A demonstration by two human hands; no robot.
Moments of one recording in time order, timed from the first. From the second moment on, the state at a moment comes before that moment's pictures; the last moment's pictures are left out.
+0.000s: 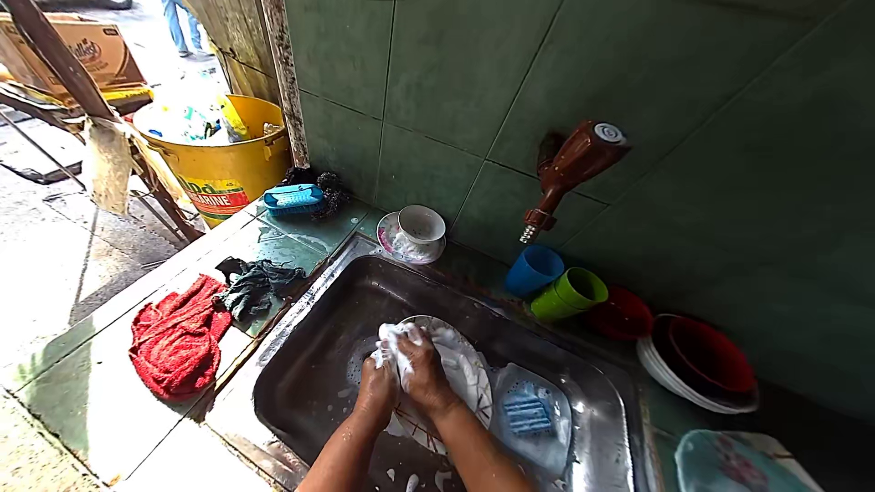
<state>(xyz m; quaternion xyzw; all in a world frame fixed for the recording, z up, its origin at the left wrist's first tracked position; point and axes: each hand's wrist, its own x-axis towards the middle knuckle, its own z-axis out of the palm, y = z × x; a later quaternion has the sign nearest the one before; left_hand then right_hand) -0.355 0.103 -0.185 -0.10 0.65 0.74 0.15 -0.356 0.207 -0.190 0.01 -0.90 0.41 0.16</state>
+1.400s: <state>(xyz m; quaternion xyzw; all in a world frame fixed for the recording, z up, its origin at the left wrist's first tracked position) -0.365 0.097 -0.172 -0.11 0.64 0.74 0.19 -0.291 0.331 -0.090 -0.09 -0.87 0.44 0.19</state>
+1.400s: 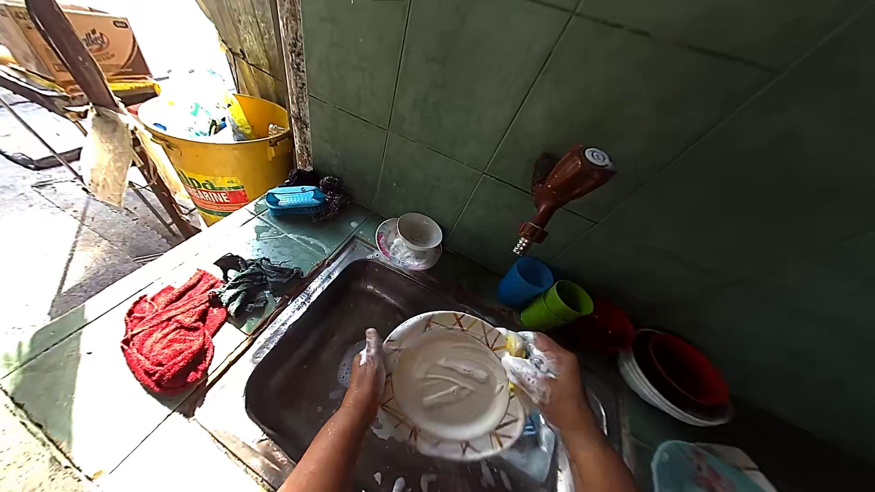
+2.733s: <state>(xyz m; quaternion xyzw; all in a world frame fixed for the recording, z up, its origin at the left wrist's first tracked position) -0.363 0.101 -0.191 -0.18 0.64 0.74 0.08 -0.355 0.192 -0.159 0.08 -0.93 0.35 0.02</state>
